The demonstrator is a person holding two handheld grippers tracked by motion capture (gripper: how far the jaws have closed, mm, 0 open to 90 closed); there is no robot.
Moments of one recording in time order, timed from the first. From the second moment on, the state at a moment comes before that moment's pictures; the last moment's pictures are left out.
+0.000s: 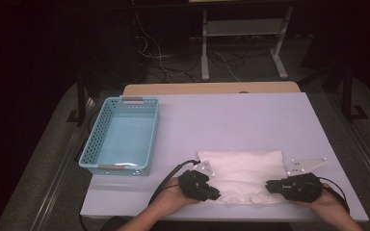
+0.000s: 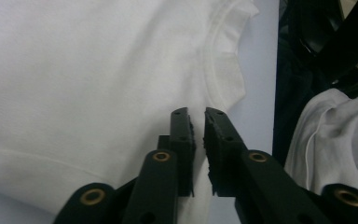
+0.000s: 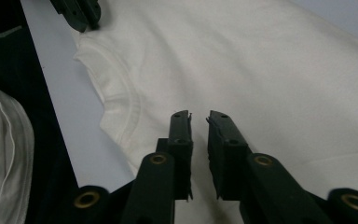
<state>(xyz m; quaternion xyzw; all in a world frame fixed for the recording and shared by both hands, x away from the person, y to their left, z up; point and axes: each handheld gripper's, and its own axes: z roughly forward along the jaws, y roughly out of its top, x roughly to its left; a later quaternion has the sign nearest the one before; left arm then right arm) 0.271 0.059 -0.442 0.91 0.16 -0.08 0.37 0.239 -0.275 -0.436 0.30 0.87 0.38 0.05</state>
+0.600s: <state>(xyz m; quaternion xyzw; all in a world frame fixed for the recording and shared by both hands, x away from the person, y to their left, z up) 0.293 0.071 -0.423 0.88 0.21 -0.01 0.41 0.244 -0.279 -0.429 0.32 0.85 0.41 0.08</state>
